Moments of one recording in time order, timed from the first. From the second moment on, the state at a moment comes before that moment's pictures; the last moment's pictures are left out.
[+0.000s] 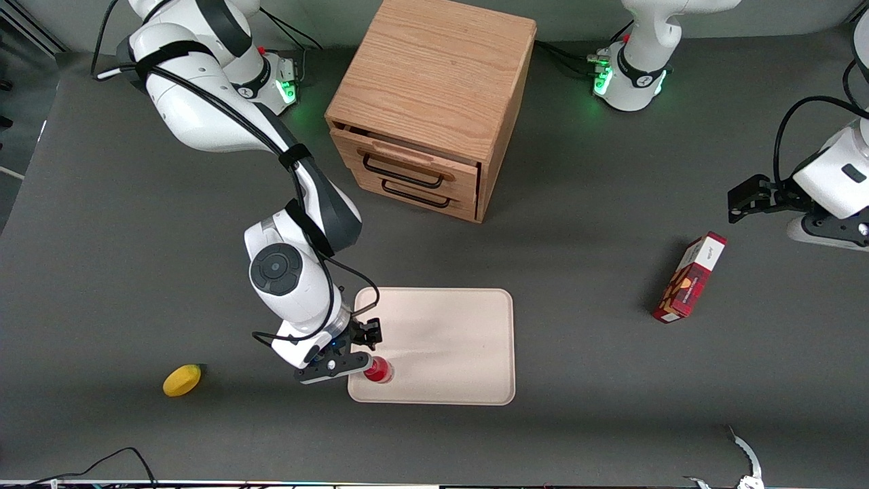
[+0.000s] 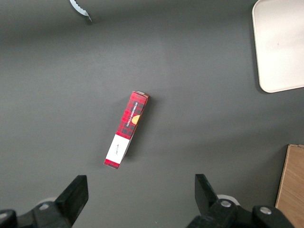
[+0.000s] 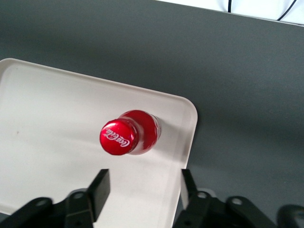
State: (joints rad) arm 0.32 0.86 0.20 -1.09 -0.18 2.14 0.32
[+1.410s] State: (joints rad) arm 0.30 0.78 0.19 -1.05 -0.18 2.00 0.32
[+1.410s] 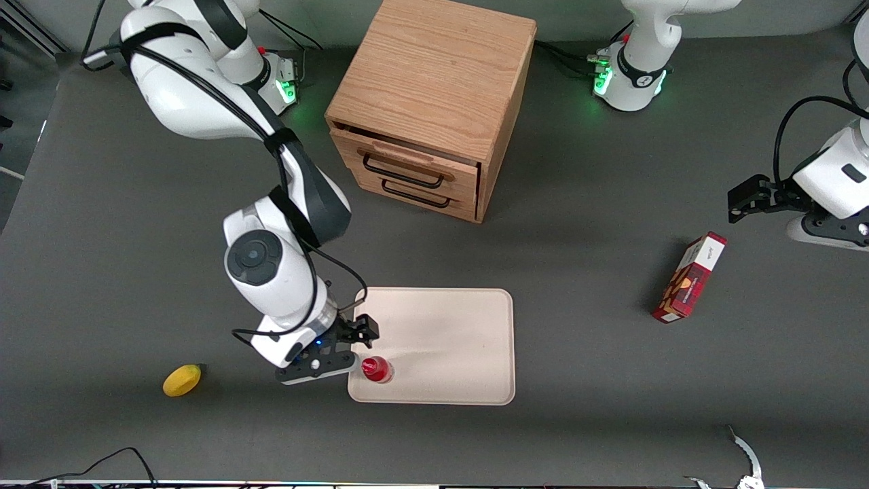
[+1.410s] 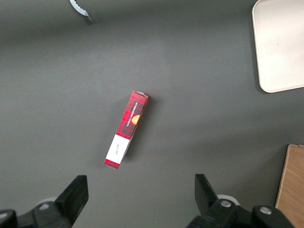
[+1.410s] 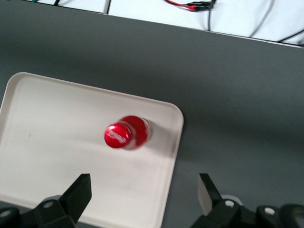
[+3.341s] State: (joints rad) arm -0.18 0.13 0.20 -1.31 -0.05 1.41 0.13
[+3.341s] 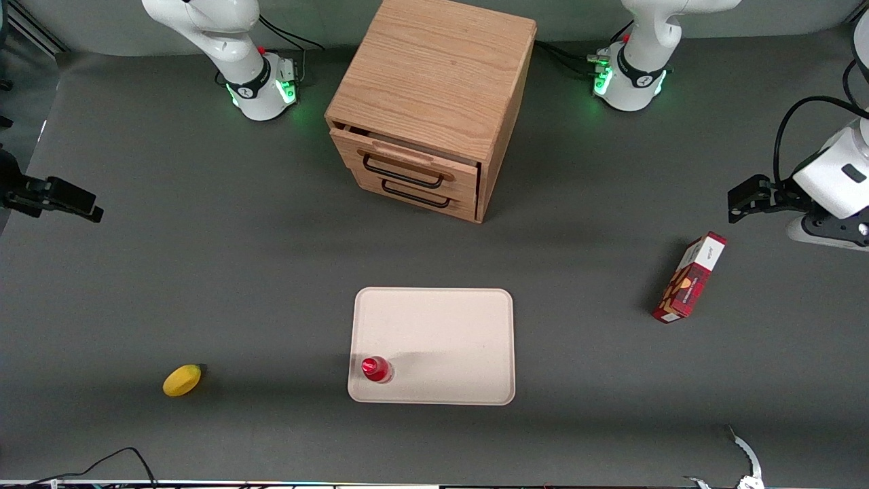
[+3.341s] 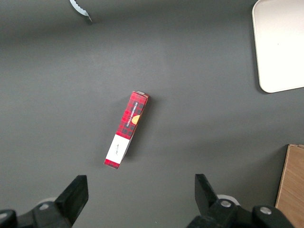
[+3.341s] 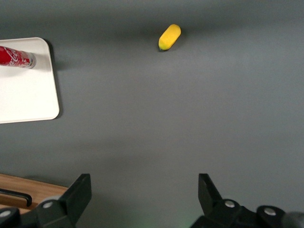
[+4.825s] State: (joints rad) arm -0.01 0.08 0.01 -1.35 0.02 1.50 0.07
